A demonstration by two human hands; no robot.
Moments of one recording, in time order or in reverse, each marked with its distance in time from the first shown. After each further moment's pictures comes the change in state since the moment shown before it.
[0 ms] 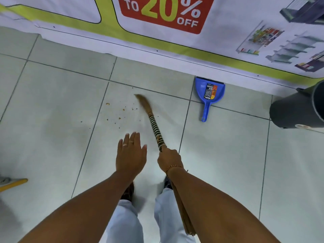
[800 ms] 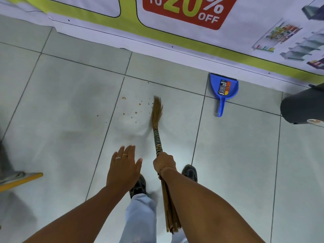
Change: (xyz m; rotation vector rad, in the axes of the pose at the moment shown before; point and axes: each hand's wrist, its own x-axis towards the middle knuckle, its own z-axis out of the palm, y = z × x) left_hand -0.066 -0.152 -0.002 -0.126 -0.075 0.002; right_hand -0.029 -0.102 0.117 0.173 -0.072 0.247
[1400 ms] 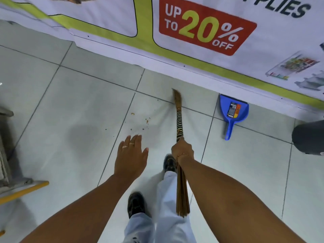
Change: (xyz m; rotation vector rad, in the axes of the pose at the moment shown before) left_hand 0.095 0.026 -0.079 0.030 0.111 -0.011; right_hand 0.059 -0.078 -0.117 -0.027 0.130 -0.049
